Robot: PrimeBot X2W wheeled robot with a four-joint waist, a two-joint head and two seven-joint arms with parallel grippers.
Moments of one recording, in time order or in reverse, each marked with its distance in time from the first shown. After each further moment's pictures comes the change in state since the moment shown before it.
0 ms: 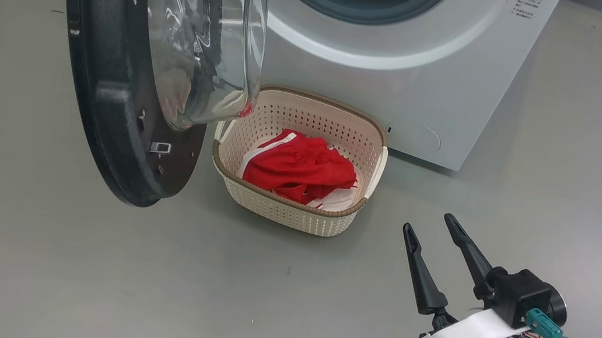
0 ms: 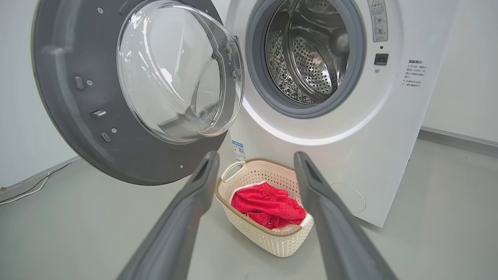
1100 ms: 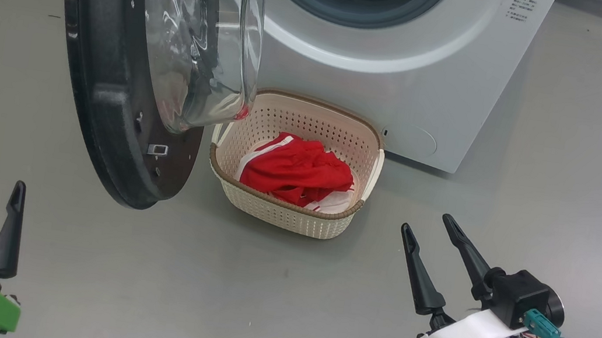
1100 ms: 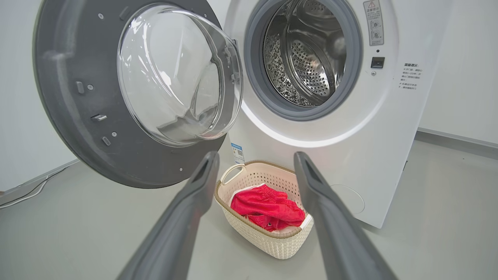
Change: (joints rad) left arm 0.120 -0.049 -0.087 0.071 0.112 -0.003 -0.413; right arm 0.004 0.010 -0.002 -0.001 -0.002 0.000 0.000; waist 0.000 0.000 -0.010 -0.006
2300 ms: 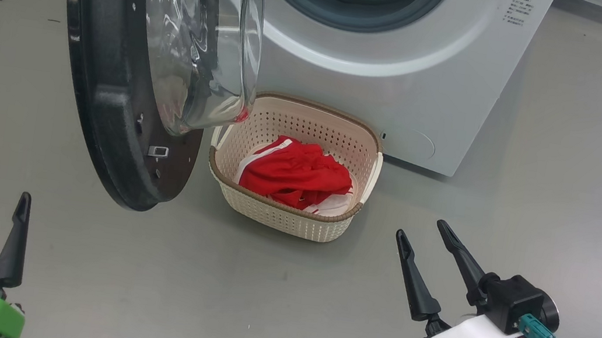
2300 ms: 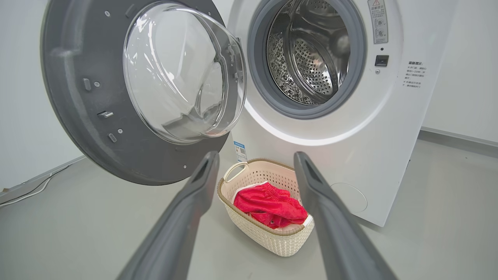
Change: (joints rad) left arm -0.001 0.003 -0.029 0.059 -0.002 0.000 -0.040; right arm 0.012 0.003 0.012 0.000 0.000 0.000 0.000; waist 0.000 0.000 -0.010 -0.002
